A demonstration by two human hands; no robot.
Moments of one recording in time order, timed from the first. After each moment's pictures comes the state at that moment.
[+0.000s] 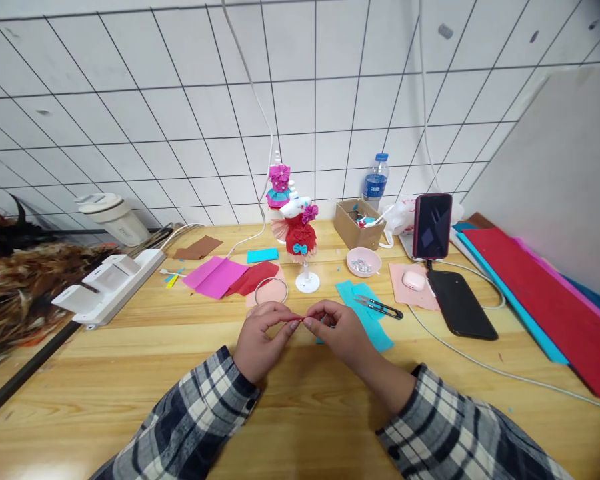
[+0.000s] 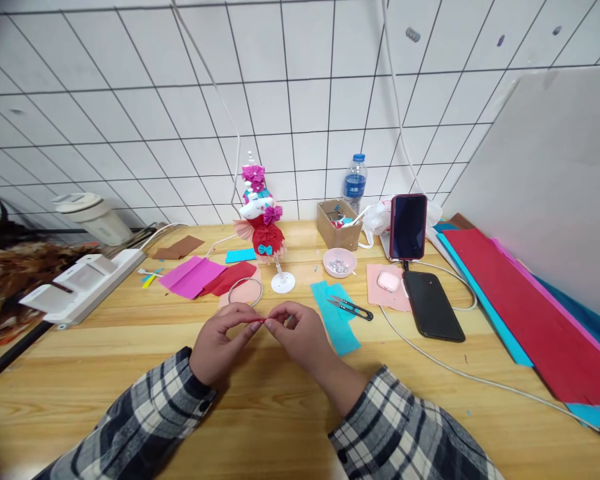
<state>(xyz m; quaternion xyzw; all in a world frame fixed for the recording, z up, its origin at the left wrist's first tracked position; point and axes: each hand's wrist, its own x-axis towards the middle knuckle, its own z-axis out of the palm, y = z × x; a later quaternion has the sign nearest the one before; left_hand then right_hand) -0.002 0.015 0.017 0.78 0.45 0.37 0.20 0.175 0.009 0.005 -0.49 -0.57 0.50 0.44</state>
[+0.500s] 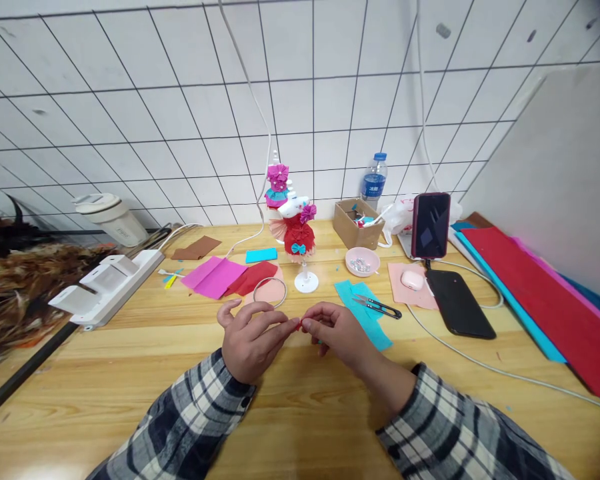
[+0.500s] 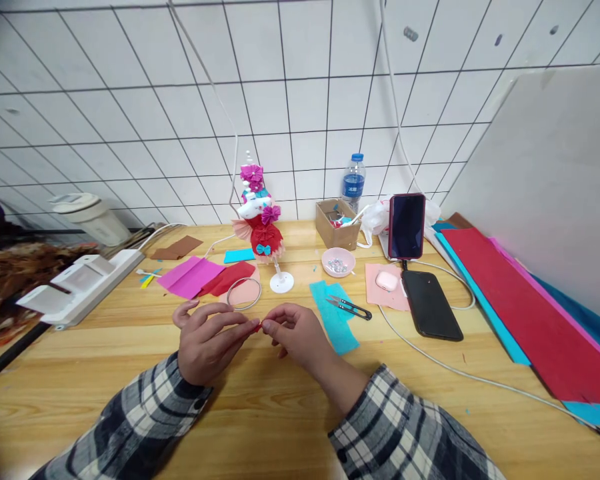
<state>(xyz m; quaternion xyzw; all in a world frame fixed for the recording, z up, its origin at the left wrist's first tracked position) -0.021 0.010 0.023 0.85 0.42 0.30 -0.09 0.173 0.006 0.007 -0.43 -0.46 0.65 0.42</state>
